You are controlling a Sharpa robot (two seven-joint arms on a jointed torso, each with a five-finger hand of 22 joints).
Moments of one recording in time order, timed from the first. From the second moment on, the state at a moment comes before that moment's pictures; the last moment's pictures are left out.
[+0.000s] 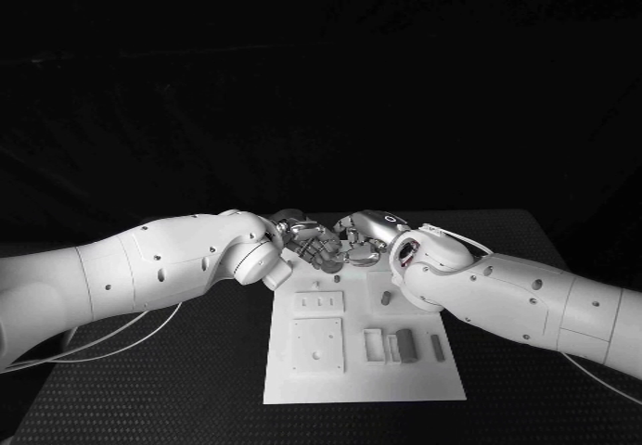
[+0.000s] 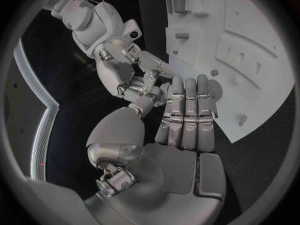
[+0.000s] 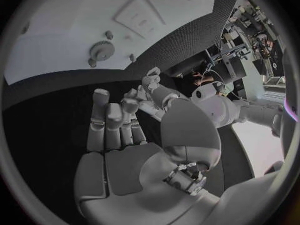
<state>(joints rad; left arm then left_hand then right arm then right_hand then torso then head) 1.32 -0.63 -0.17 1.33 -0.47 -0.25 -0.23 0.92 0.10 0.57 -0.28 0.05 1.02 0.12 0.34 0.51 1.34 0.03 0.12 0.44 1.15 0.03 0.24 1.08 0.04 1.07 -0.07 0.24 0.86 1.21 -0.49 -0.10 1.28 -1.47 -0.37 -0.15 1.01 -0.14 0.59 -0.22 0.08 0.83 0.09 0.26 0.63 1.02 -0.01 1.22 0.96 1.08 -0.08 1.51 0.87 0.26 1.06 0.01 0.91 1.31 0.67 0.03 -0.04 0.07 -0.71</state>
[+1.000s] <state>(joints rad) 1.32 -0.66 -0.17 1.33 -0.52 -0.21 -0.25 0.92 0.11 0.57 -0.28 0.05 1.02 0.11 0.34 0.52 1.35 0.03 0.12 0.44 1.15 0.03 0.24 1.08 0.03 1.07 -0.07 0.24 0.87 1.20 -0.59 -0.10 1.25 -1.45 -0.39 -0.15 1.02 -0.14 0.59 -0.22 0.08 0.83 0.09 0.26 0.64 1.02 -0.01 1.22 0.95 1.08 -0.08 1.51 0.87 0.26 1.06 0.01 0.91 1.31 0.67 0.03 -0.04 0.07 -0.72</state>
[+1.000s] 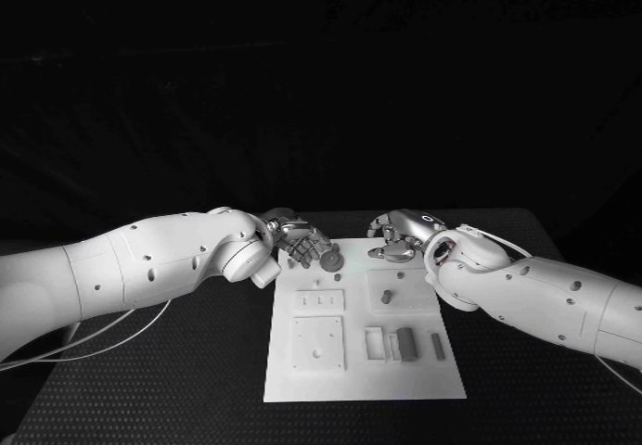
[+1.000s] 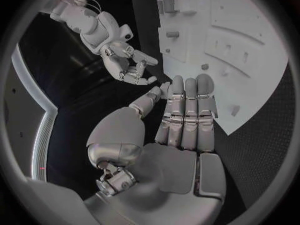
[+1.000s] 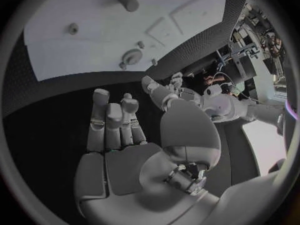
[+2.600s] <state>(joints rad) 1.26 -0.61 -0.24 1.31 -0.80 -0.16 -0.48 0.93 0.10 0.57 -0.28 0.06 1.04 0.08 0.31 0.54 1.35 -0.05 0.91 1.09 1.25 -0.13 1.02 1.29 0.02 1.26 -0.21 0.73 1.31 1.32 -0.63 -0.06 1.16 -1.12 -0.36 -0.13 1.02 -0.11 0.58 -0.22 0.08 0.83 0.09 0.26 0.64 1.02 -0.01 1.22 0.95 1.08 -0.08 1.51 0.87 0.26 1.06 0.01 0.91 1.31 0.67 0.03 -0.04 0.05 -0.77</state>
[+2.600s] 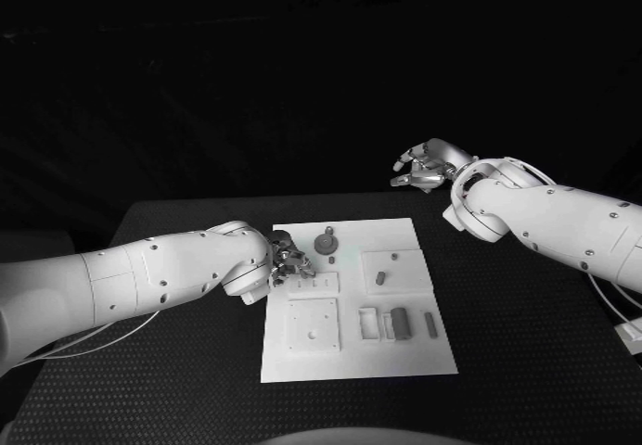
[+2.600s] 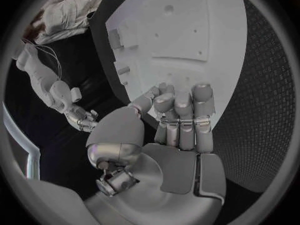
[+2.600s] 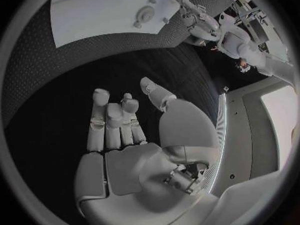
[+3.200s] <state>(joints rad) 1.25 -0.59 -0.24 1.29 -0.80 -0.15 -0.50 0.88 0.10 0.58 -0.28 0.18 1.05 0.09 0.33 0.59 1.35 -0.05 0.93 1.05 1.24 -0.14 1.06 1.24 0.02 1.25 -0.22 0.74 1.31 1.32 -0.63 -0.06 1.16 -1.11 -0.35 -0.13 1.02 -0.11 0.58 -0.23 0.08 0.83 0.09 0.26 0.64 1.02 -0.01 1.22 0.95 1.08 -0.08 1.51 0.87 0.26 1.06 0.01 0.90 1.31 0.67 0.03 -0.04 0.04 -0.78</state>
